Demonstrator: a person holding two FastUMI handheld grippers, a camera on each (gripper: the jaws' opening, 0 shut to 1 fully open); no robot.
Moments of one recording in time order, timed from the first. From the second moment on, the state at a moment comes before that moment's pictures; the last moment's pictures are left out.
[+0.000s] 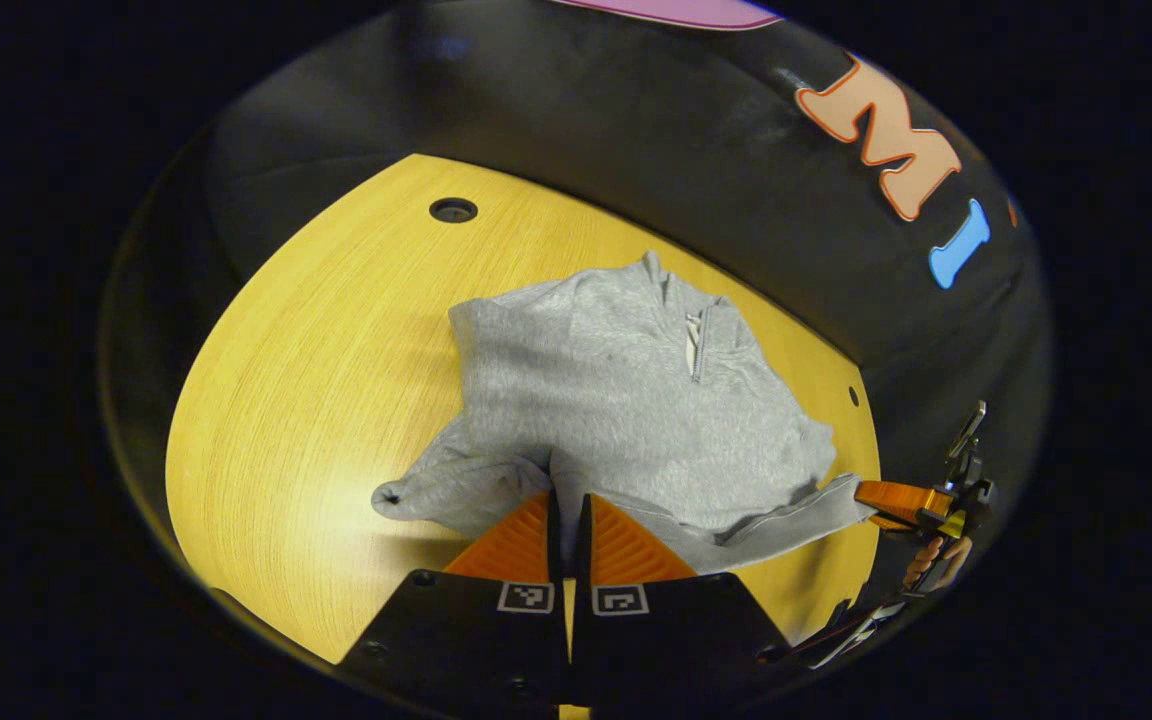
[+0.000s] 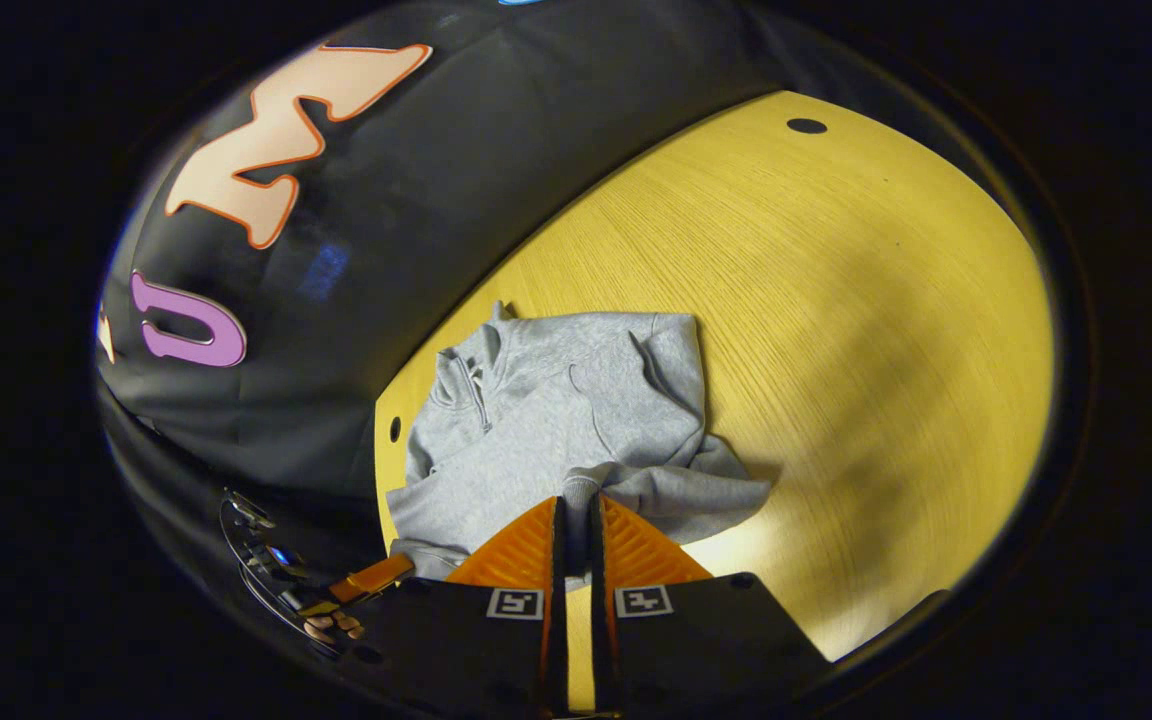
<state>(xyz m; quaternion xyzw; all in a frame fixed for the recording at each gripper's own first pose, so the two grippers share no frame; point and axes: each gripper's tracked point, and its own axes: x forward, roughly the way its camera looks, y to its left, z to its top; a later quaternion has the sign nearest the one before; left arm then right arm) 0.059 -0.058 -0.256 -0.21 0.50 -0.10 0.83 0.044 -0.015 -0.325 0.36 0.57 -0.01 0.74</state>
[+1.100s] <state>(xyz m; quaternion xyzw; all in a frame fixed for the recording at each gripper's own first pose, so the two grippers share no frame) 0.107 -0.030 -0.081 -0.01 0.15 -0.05 0.99 0.085 -0.032 -0.187 0.14 0.26 0.03 0.95</state>
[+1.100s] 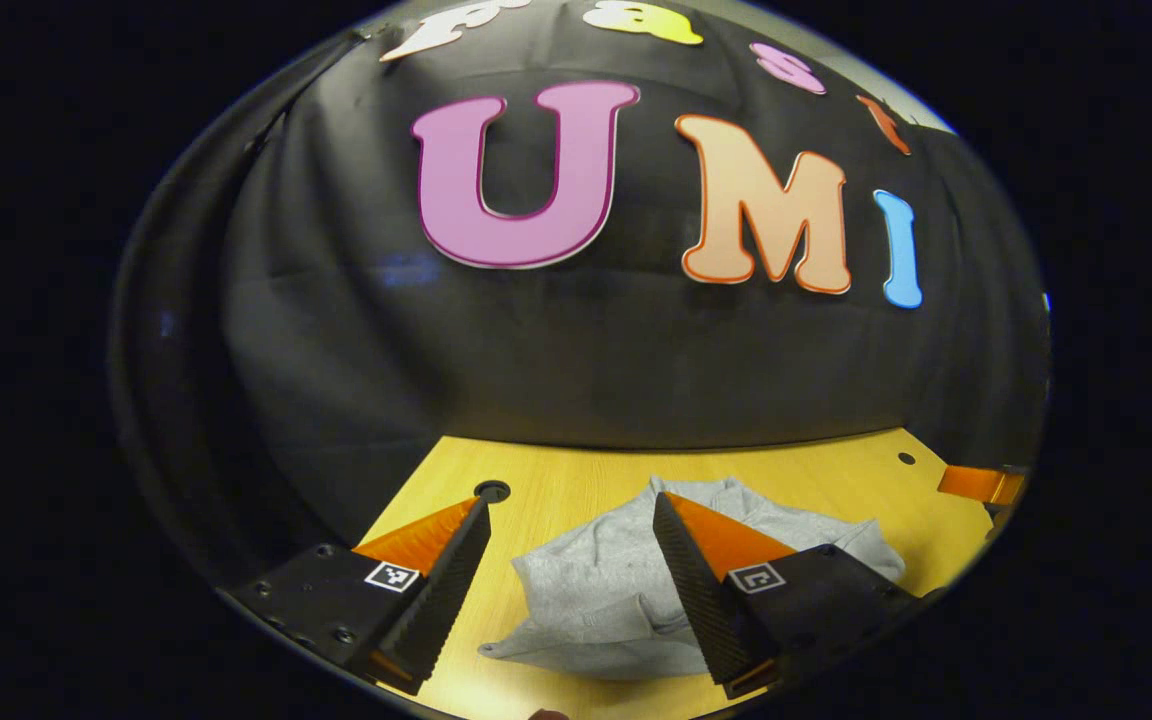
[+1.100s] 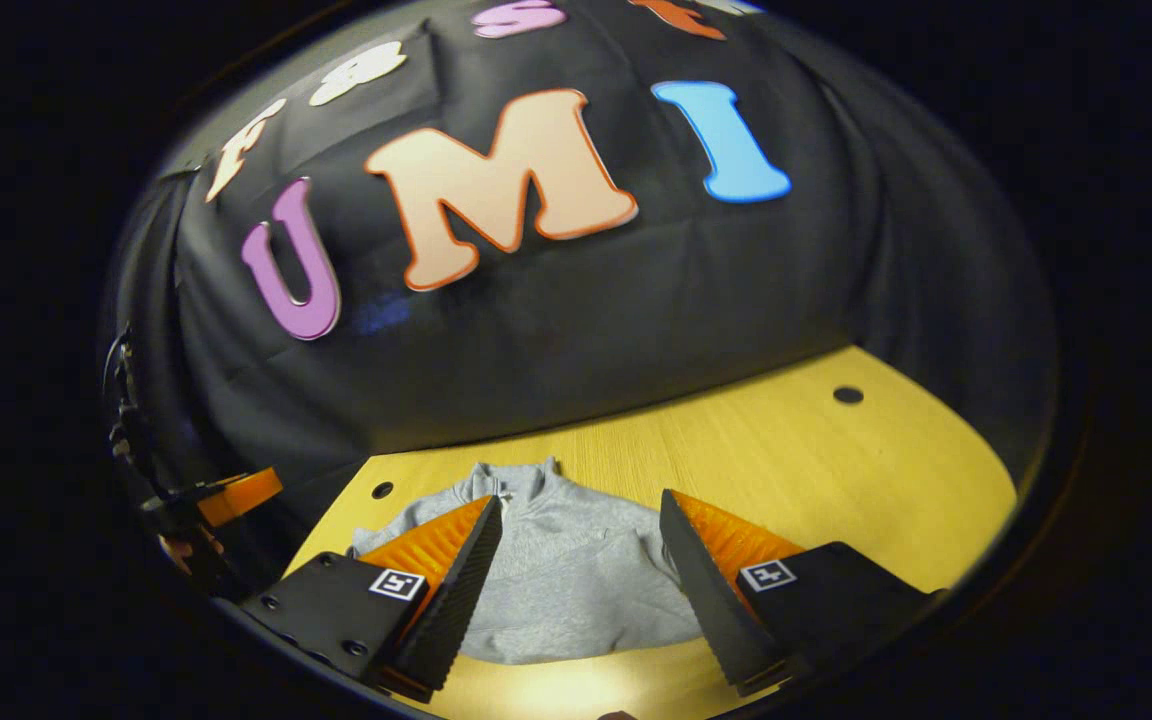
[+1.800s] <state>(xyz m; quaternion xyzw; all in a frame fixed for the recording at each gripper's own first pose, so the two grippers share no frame) 0.030 -0.033 -0.038 0.03 0.07 -0.03 1.00 0.046 -0.003 -0.091 0.05 0.09 0.06 0.99</state>
